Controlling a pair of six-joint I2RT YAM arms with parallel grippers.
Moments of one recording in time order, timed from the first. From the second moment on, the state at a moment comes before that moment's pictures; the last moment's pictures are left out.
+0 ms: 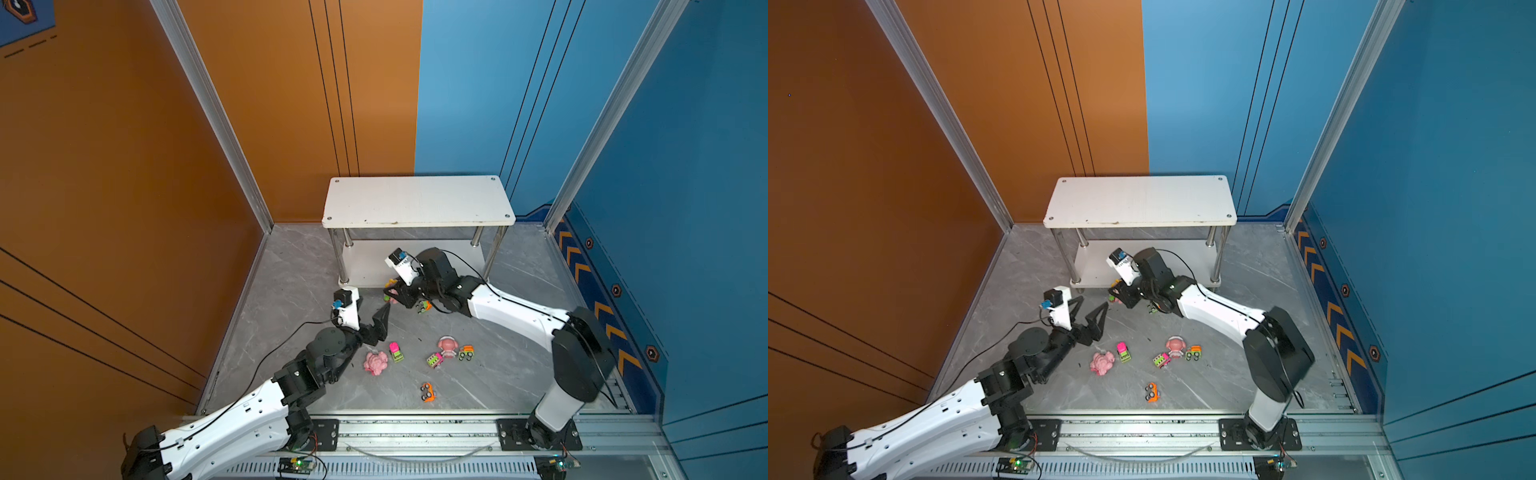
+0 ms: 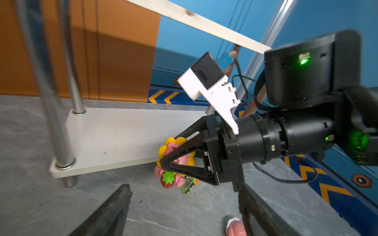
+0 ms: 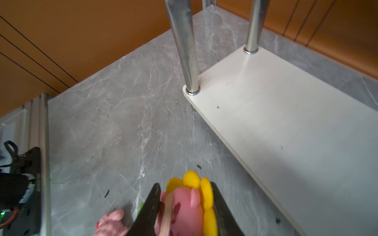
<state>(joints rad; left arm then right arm) -0.89 0.64 0.42 0.14 -0.49 -0.39 0.75 1.77 1.31 -0.14 -0.30 -0.06</state>
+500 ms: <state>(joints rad) -0.67 0.29 0.34 -0.21 -0.56 -0.49 0.76 2.10 1.68 -0.21 -0.42 -0.50</state>
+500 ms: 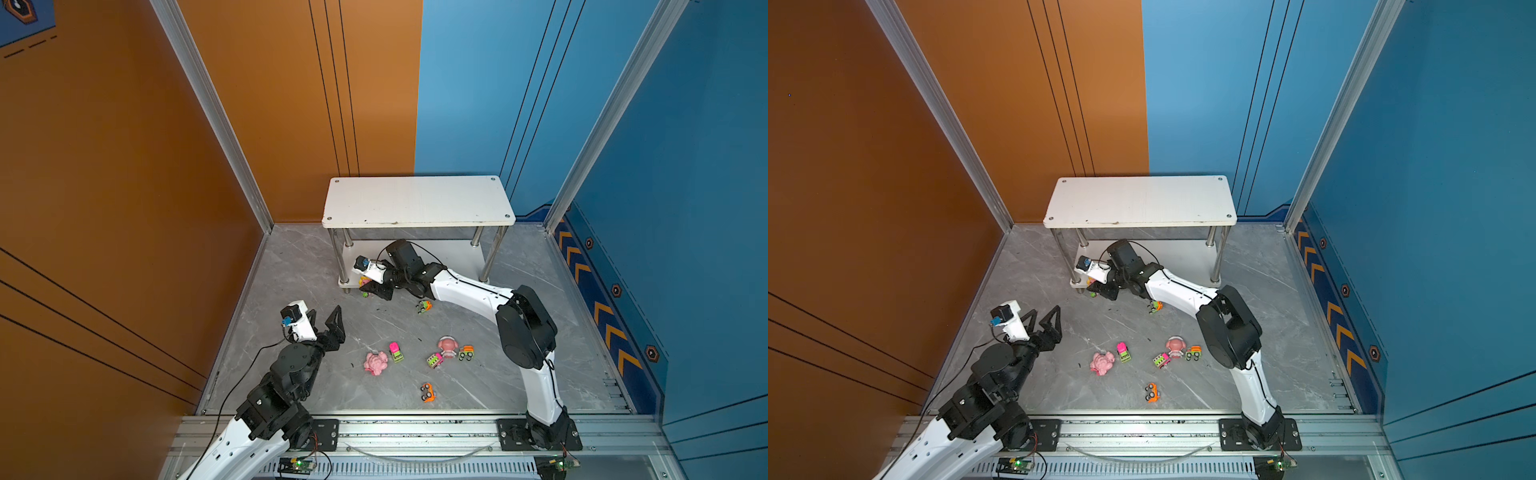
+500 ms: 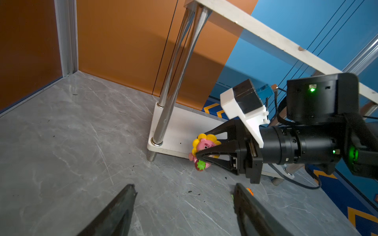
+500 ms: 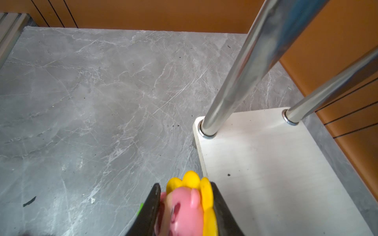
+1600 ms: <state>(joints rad) -0.57 0.47 0.34 -0.22 -0.49 -0.54 0.66 2.41 2.08 -0.39 -0.58 -0.68</state>
